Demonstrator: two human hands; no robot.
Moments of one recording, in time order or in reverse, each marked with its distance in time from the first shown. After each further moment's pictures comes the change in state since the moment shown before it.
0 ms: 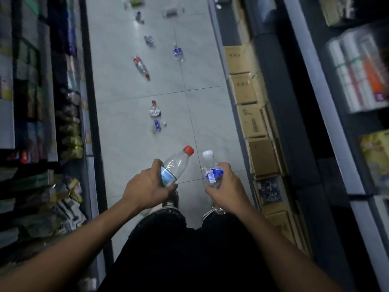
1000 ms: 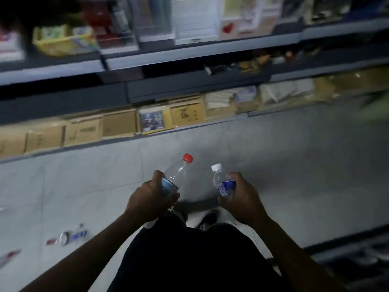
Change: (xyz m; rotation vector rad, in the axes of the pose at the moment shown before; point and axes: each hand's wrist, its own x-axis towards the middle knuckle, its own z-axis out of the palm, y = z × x) left_hand -0.220 0.084 0.153 0.743 -0.544 1.164; right_hand -0.425 0.131 0.280 0.835 1.002 0.850
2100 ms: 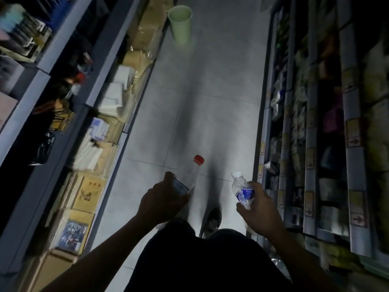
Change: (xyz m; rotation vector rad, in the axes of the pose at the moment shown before) left_hand -0.017 0.314 0.161 0.553 -0.531 0.846; right_hand -0.231 0.211 -0.020 0.555 0.755 0.775
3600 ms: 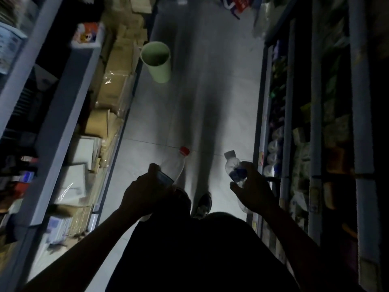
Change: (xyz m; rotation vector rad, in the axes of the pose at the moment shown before) left_hand 0.603 0.257 -0.277 0.075 -0.027 -0.002; right_hand 0.664 -0.214 -0.242 -0.009 -0.018 0.028
